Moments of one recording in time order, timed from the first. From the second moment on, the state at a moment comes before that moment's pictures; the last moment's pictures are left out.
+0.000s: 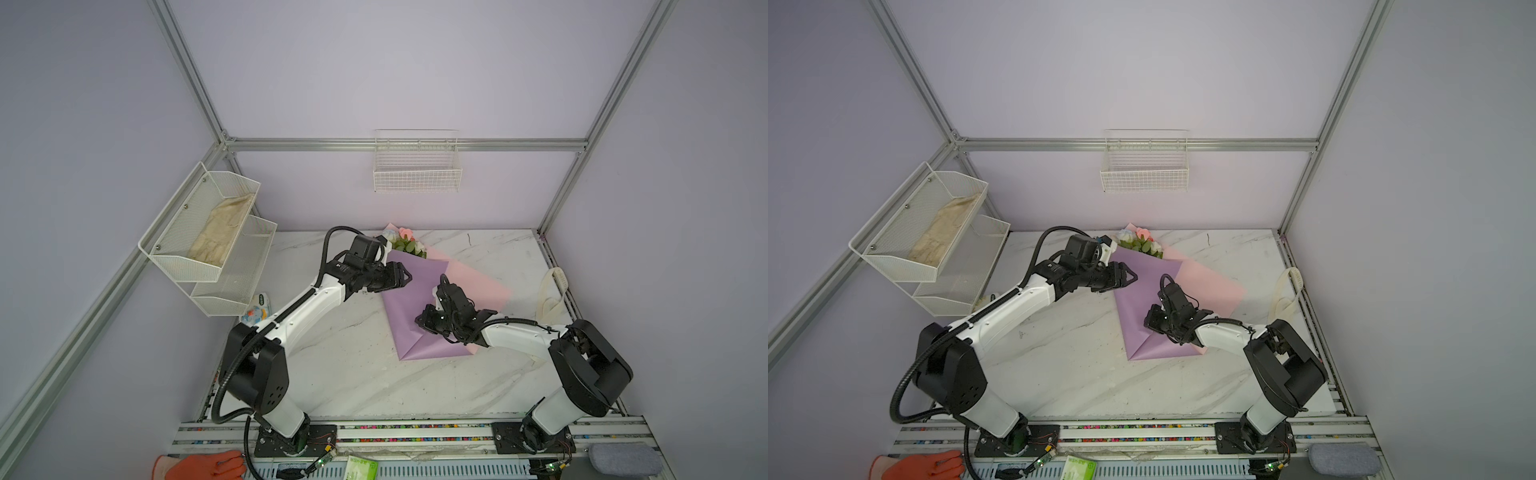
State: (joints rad) left arm -0.48 1.54 1.27 -0.45 0.39 -0.62; right arm 0.68 1.59 0.79 0.05 -0.24 0.98
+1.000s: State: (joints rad) left arm -0.46 1.80 1.02 -0.20 0.56 -0.70; right arm 0.68 1.56 0.74 0.11 -0.37 1.03
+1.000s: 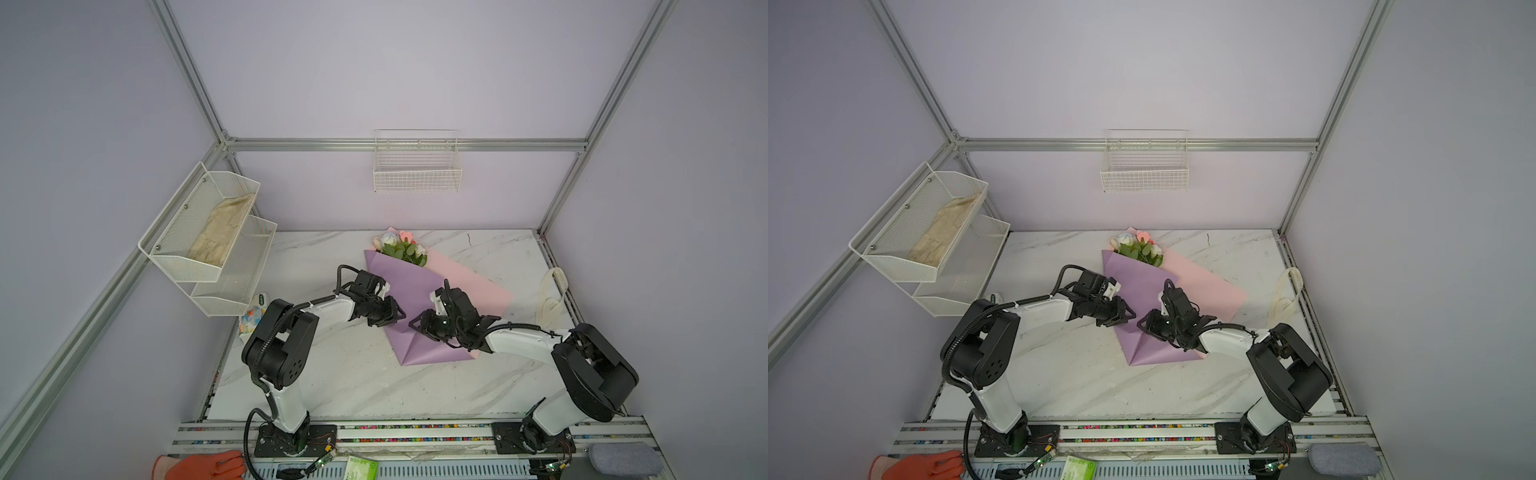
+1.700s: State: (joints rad) left arm -0.46 1.66 0.94 -0.09 0.55 -0.72; right arm 0.72 1.59 0.80 0.10 -0.38 1.12
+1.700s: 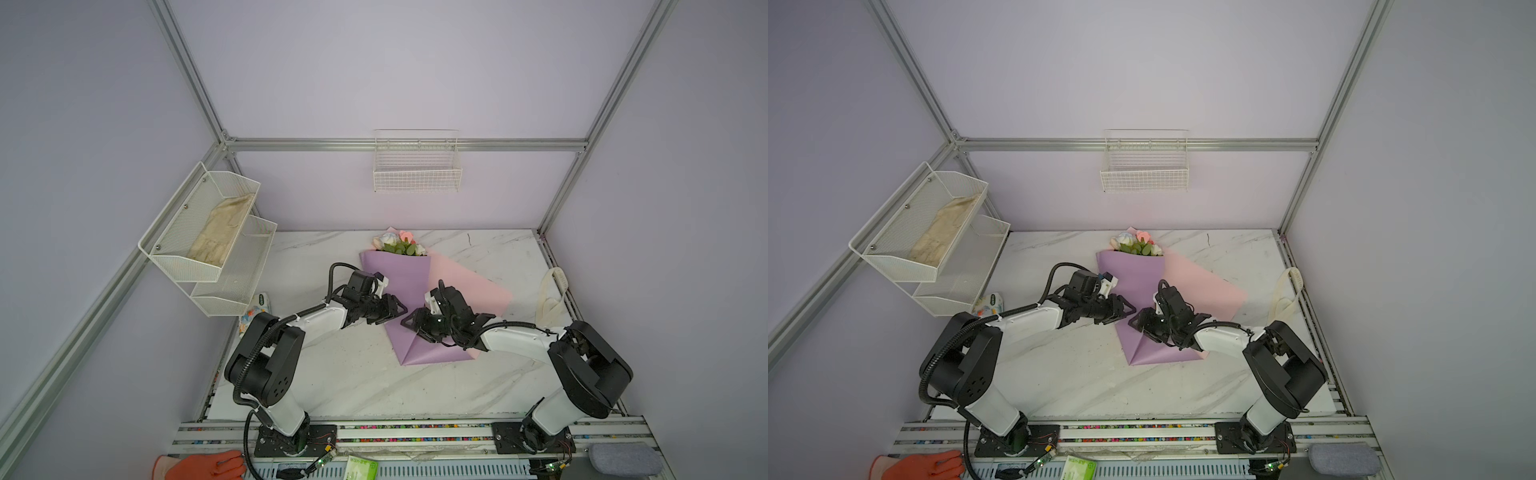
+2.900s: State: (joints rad) left arm -0.43 1.60 0.74 0.09 0.54 -0.93; right arm 0.79 1.54 0.84 -0.12 -0.28 1.05
